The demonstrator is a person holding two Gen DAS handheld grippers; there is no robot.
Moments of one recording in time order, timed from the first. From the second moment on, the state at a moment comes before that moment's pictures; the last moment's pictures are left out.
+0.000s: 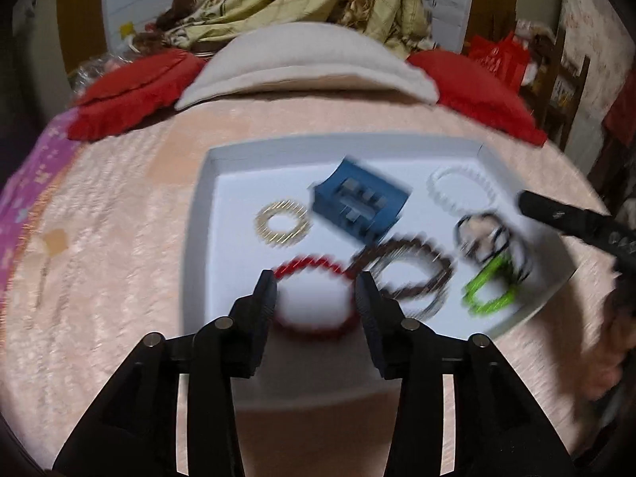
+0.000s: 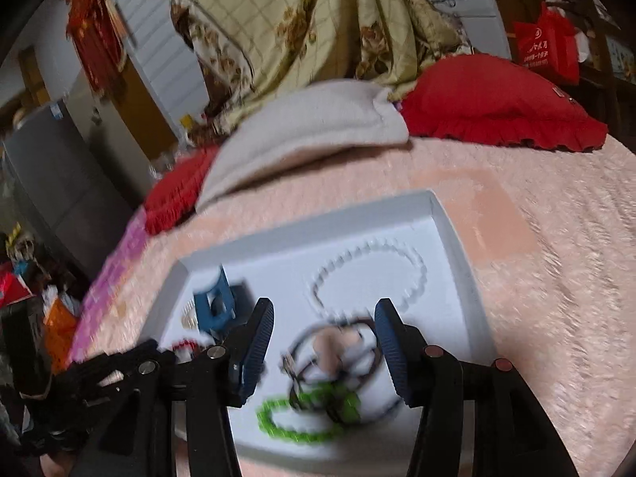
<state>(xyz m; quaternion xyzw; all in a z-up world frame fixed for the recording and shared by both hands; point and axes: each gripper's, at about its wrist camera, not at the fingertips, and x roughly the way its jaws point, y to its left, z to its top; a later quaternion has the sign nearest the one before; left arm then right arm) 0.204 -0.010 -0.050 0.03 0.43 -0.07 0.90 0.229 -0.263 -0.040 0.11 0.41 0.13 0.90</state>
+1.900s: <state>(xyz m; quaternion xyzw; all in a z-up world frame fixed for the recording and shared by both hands) -0.006 -0.041 0.039 0.06 0.38 -0.01 0.92 0.010 -0.253 -0.015 -0.01 0.33 0.09 0.94</state>
